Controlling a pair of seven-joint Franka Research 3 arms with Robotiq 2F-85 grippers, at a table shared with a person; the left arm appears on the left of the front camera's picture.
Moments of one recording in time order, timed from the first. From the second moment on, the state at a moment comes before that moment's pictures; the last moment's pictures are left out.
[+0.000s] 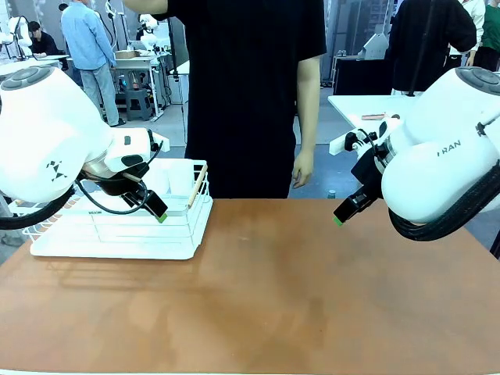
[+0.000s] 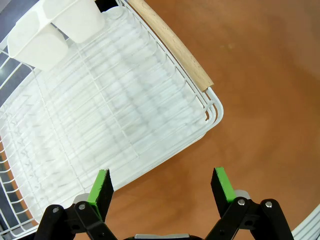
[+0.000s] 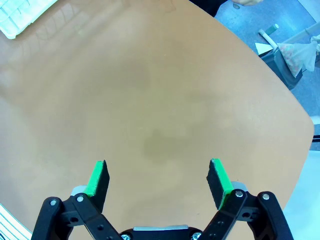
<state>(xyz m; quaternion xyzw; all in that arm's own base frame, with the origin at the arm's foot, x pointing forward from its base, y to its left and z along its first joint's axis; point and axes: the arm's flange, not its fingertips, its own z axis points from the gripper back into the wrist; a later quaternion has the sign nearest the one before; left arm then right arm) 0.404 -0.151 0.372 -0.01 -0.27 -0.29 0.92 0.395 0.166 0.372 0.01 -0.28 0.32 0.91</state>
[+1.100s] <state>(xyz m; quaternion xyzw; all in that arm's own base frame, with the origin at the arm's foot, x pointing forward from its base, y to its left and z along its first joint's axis) 0.421 0.002 0.497 -0.43 -0.24 -0.15 0.86 0.404 0.016 0.488 0.50 -0.19 0.22 0.81</state>
